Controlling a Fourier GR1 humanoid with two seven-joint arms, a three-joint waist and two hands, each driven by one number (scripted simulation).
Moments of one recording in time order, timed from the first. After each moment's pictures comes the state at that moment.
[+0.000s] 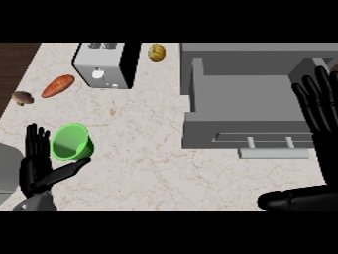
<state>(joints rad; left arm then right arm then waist) -0.14 0.13 0.33 -0.89 0.21 0.05 -0.66 -0.09 -0.07 -0.03 -2.09 -0.14 0.11 0.17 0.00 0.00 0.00</state>
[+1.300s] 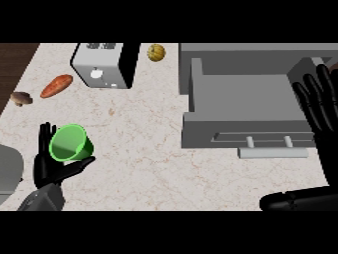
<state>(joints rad) -0.37 0.20 0.36 -0.37 0.28 -0.14 -0.93 -0.10 -0.07 -0.03 -2.11 -0.14 0.12 0.20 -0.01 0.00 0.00</state>
